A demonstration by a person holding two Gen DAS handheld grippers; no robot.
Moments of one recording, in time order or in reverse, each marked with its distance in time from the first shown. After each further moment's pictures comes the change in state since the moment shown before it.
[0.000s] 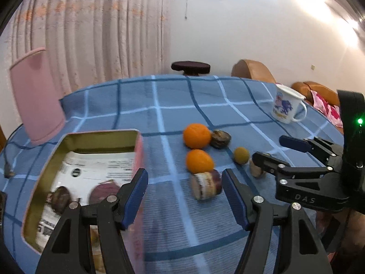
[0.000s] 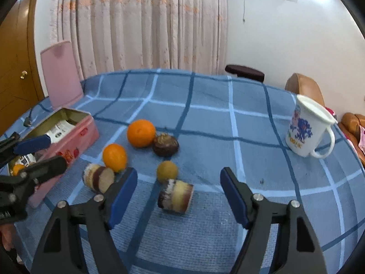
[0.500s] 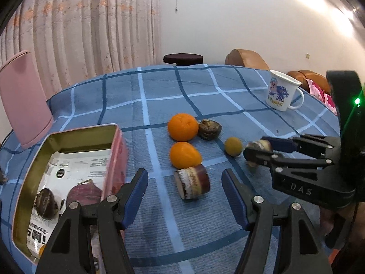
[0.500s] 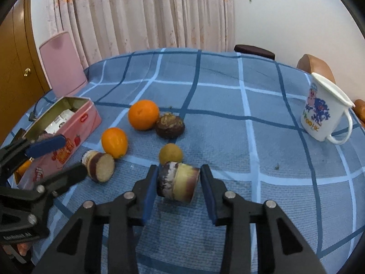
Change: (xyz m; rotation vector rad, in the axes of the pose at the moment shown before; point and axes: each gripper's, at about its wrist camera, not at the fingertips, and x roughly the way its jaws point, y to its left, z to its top) left arm 0.017 -0.018 -0.002 0.048 0.049 -0.022; right arm 0.008 -0.008 -0.003 0.032 0.064 0.076
